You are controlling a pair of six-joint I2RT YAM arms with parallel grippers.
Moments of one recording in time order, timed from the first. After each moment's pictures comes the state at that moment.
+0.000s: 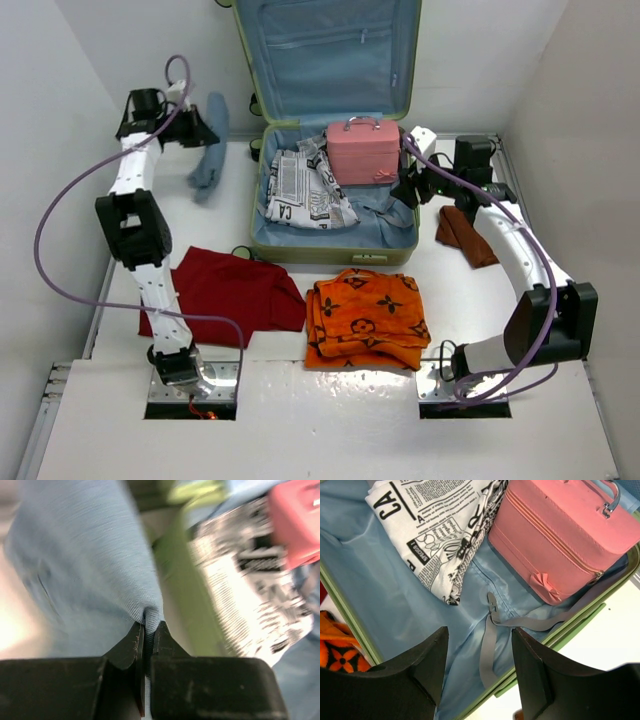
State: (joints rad) left arm 0.22 2.22 2.09 -0.53 0.74 0.01; right arm 0.10 1.43 1.15 -0.29 -0.63 -0.48
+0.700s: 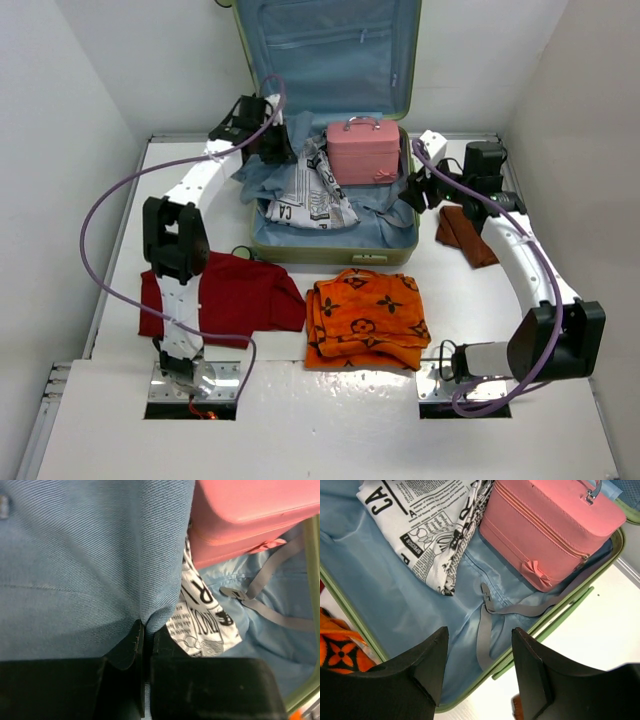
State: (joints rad) left arm -0.25 2.08 1.94 -0.51 0.34 -0.28; right arm 0.07 1.34 1.09 -0.30 -0.61 -0.48
